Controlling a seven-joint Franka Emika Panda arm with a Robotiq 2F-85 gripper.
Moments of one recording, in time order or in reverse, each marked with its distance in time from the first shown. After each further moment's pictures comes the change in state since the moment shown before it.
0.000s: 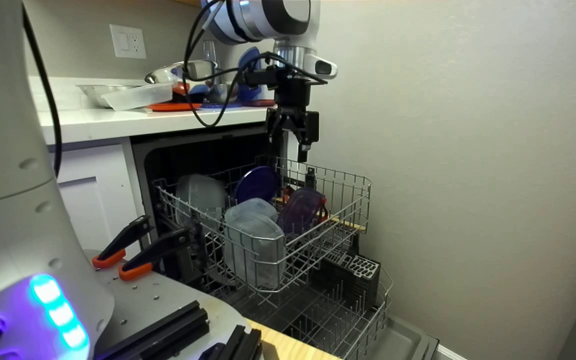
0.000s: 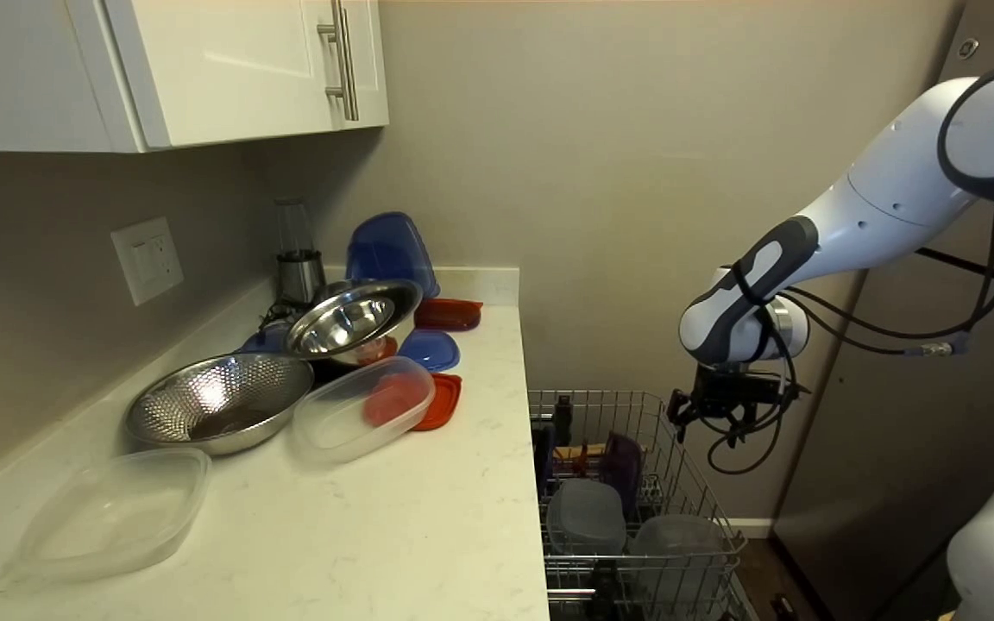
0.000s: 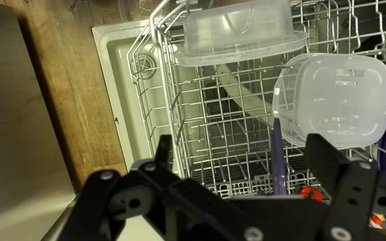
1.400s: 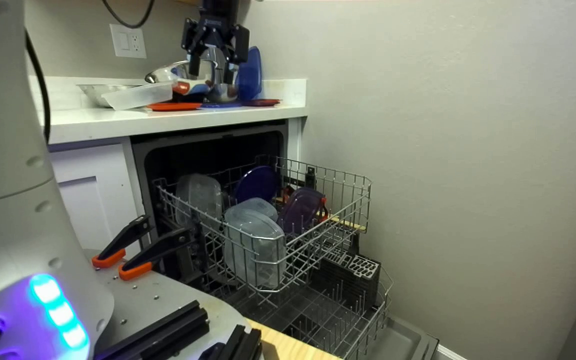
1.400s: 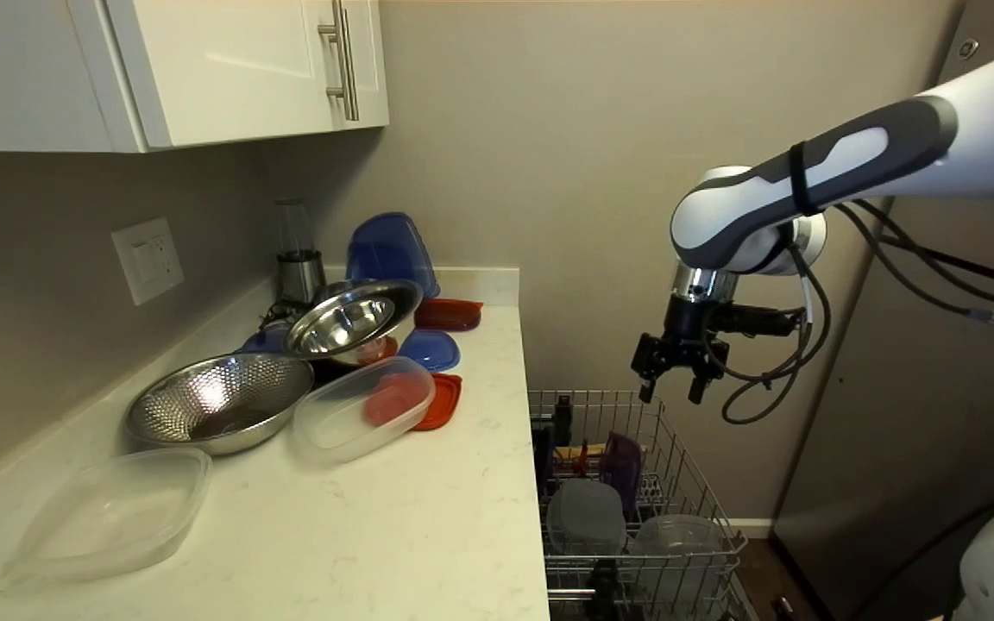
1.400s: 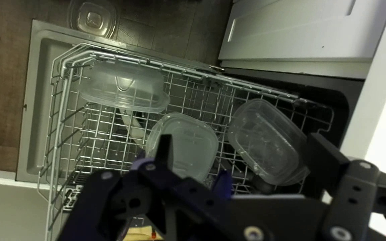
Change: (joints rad) arm 0.105 -0.458 0.146 -0.029 0.185 -0.448 -0.223
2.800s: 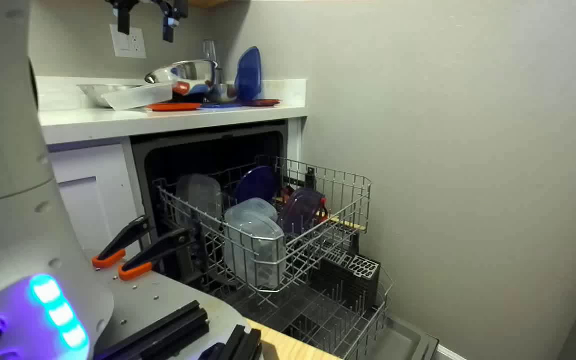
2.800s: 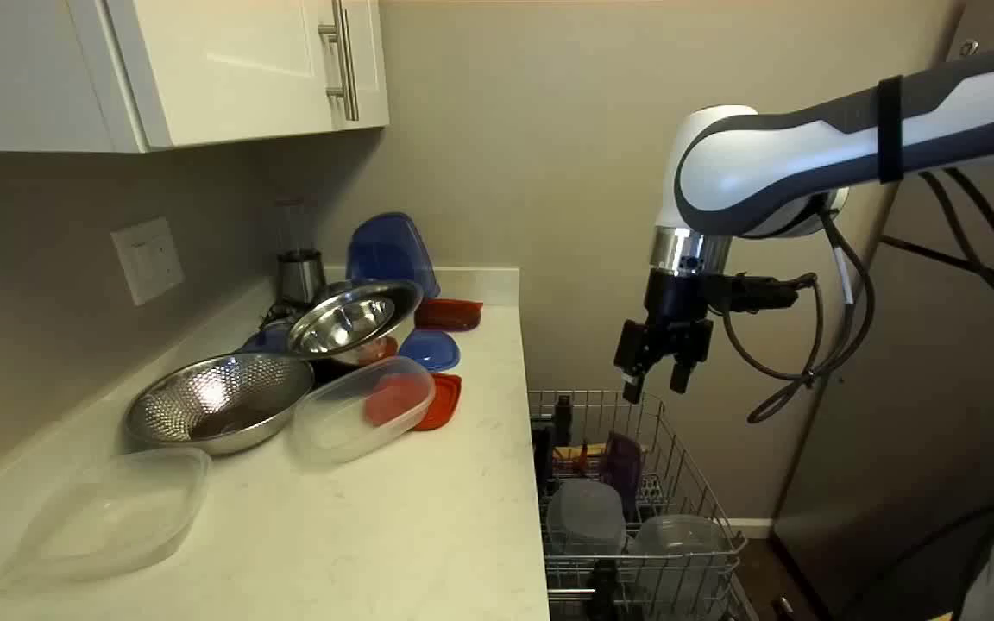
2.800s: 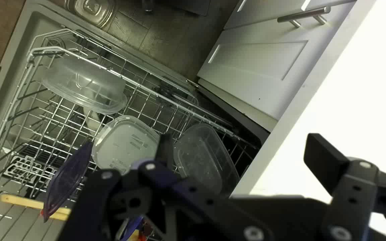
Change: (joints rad) arm 0.172 -0.214 0.075 0.011 0.003 -0.180 -0.008
